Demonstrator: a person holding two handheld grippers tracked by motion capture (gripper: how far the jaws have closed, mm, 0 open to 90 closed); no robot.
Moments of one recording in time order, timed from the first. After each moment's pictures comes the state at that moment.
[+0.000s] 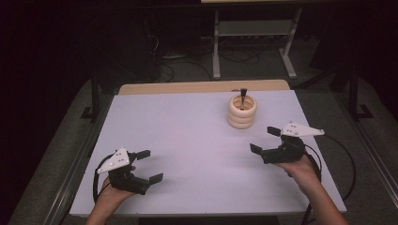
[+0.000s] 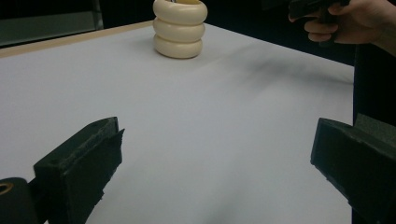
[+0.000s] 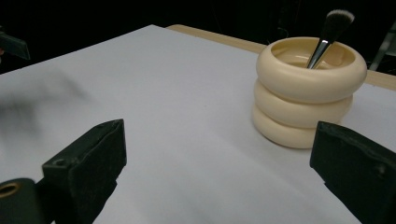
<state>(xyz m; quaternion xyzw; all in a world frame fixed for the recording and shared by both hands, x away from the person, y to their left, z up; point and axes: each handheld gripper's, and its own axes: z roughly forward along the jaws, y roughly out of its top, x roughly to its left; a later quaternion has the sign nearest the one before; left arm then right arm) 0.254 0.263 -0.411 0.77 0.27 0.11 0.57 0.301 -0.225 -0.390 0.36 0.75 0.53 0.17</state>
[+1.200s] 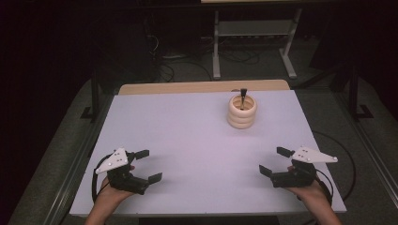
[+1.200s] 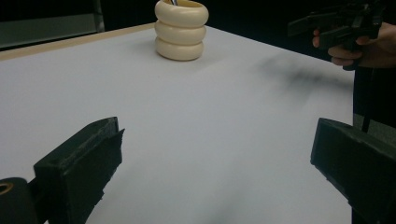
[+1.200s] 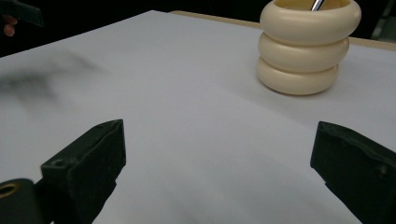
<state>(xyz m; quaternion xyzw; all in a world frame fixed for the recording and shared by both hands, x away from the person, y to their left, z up) 0.254 0.266 -0.410 0.77 0.27 0.11 0.57 0.248 -0.245 -0.419 0.38 0.75 0.52 0.18</state>
